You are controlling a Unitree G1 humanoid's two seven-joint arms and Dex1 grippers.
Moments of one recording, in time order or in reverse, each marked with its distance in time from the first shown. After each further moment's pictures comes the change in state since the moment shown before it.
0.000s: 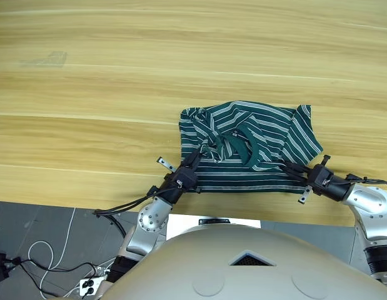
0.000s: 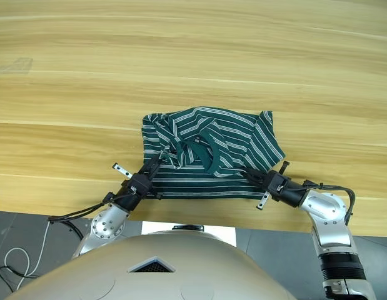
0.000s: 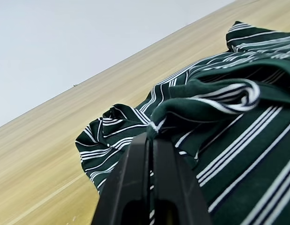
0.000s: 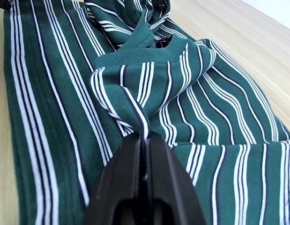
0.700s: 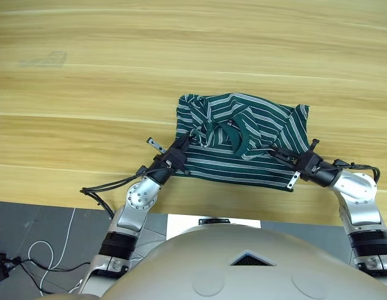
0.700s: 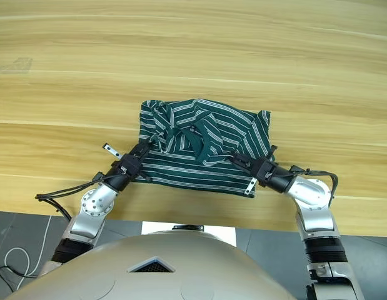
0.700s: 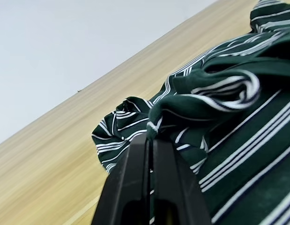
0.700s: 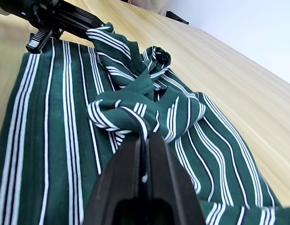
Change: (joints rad) left arm -0.199 0.096 0.086 0.165 -0.121 -0.070 -0.131; right arm -0.130 0.085 0.070 -0.027 -0.015 -0.026 -0.024
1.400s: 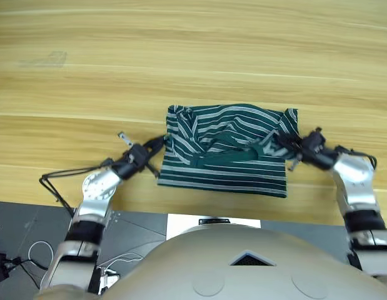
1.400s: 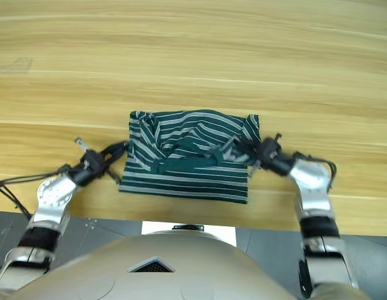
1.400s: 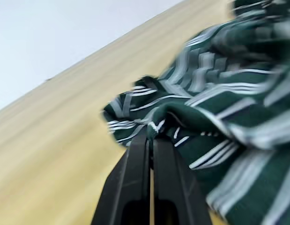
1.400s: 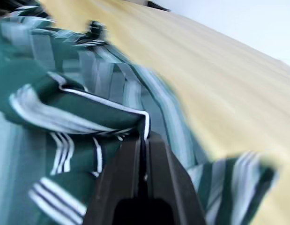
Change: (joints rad) left arm -0.338 0.132 0.075 0.439 -0.281 -0.083 -0.278; right arm -0.440 0.135 -0.016 0.496 -0.033 0.050 -0.117
